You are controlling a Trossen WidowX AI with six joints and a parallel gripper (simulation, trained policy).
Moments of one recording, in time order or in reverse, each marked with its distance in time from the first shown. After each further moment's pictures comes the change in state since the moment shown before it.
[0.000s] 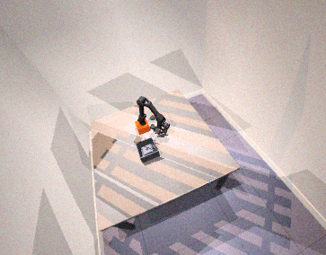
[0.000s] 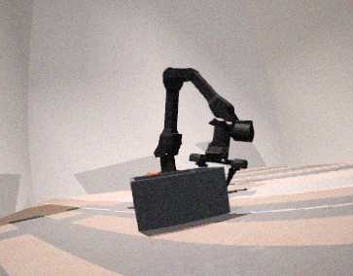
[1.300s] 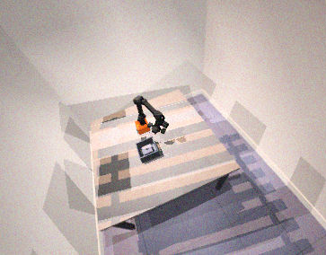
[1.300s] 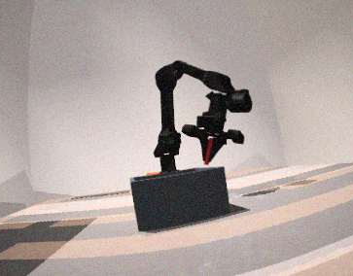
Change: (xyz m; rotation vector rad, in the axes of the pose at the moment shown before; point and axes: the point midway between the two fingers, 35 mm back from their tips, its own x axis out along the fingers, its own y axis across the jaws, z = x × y) arm -0.082 -0.016 0.071 0.089 -0.150 -0.042
